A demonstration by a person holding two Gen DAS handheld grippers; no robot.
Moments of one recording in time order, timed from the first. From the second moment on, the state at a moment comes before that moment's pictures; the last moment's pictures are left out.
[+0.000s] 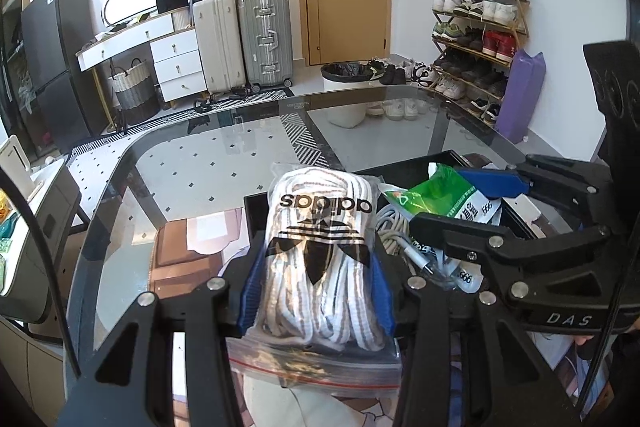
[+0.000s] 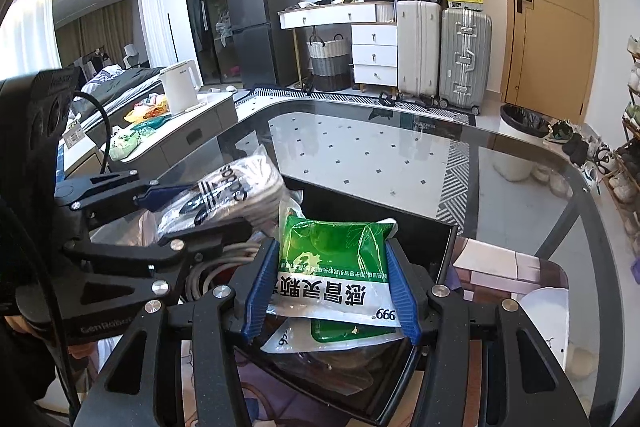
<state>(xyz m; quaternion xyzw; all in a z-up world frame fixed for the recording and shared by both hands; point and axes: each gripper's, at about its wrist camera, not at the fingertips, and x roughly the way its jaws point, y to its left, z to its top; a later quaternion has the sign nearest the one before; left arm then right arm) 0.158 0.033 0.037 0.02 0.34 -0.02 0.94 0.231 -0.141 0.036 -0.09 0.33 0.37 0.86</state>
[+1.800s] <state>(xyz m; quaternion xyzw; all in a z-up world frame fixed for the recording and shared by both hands) 0.069 0.040 0.024 -0.02 0.26 0.02 0.97 0.117 -0.205 0.037 -0.05 0.21 0.36 0.91</state>
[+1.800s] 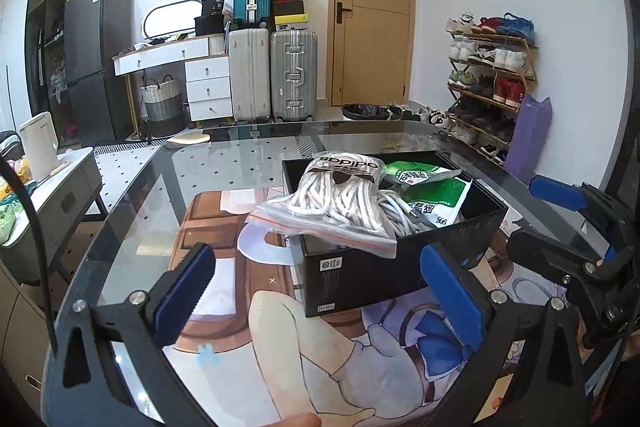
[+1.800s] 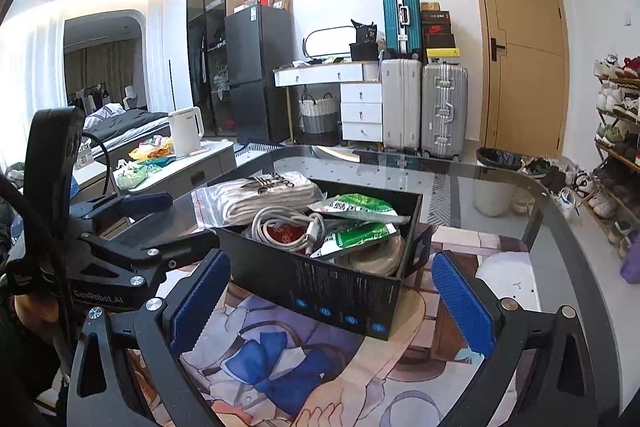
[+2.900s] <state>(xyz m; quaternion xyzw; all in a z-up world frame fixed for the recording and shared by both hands) 0.068 0.040 0.023 -0.02 0.25 0.04 0.97 0.114 -0.212 0.040 -0.04 0.20 0.35 0.92</state>
